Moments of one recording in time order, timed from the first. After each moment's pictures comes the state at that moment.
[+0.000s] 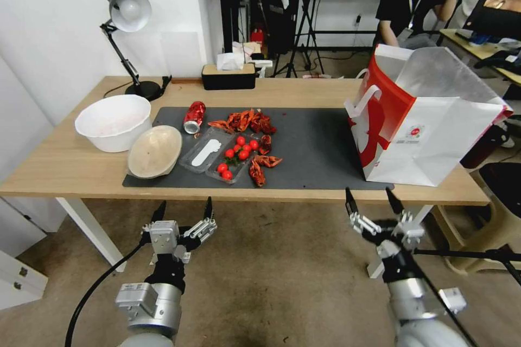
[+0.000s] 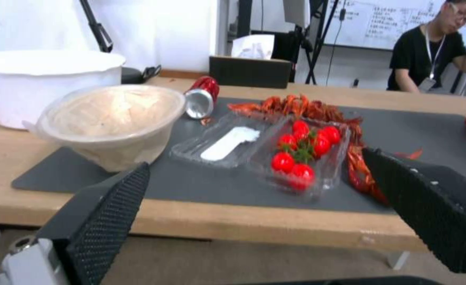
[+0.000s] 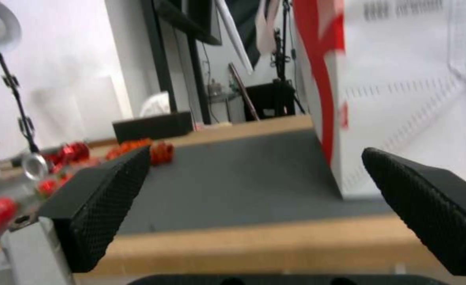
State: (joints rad) left arm 1.81 -1.50 -0.40 -2.35 -0.12 0.06 -0.13; right arm -1.73 1.17 0.45 2.03 0.43 0.48 0.07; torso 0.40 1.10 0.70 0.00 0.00
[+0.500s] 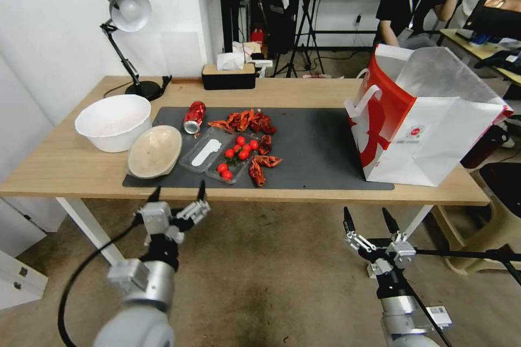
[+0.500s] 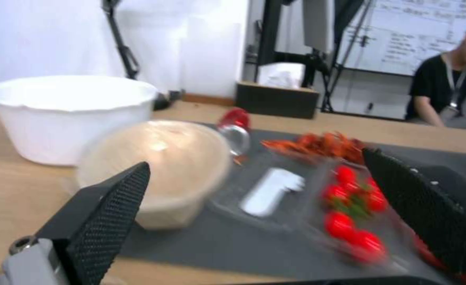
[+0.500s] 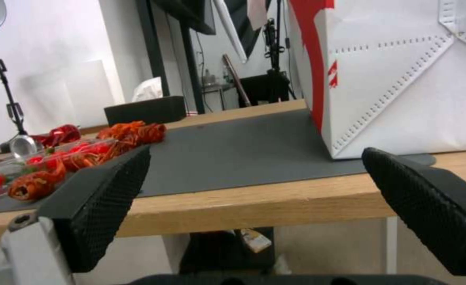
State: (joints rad) left arm 1.62 -1.42 -0.54 -2.30 -0.31 0.14 -0.15; right arm -1.73 1.20 0.44 1.97 0.41 0.51 0.05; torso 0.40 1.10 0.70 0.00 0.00
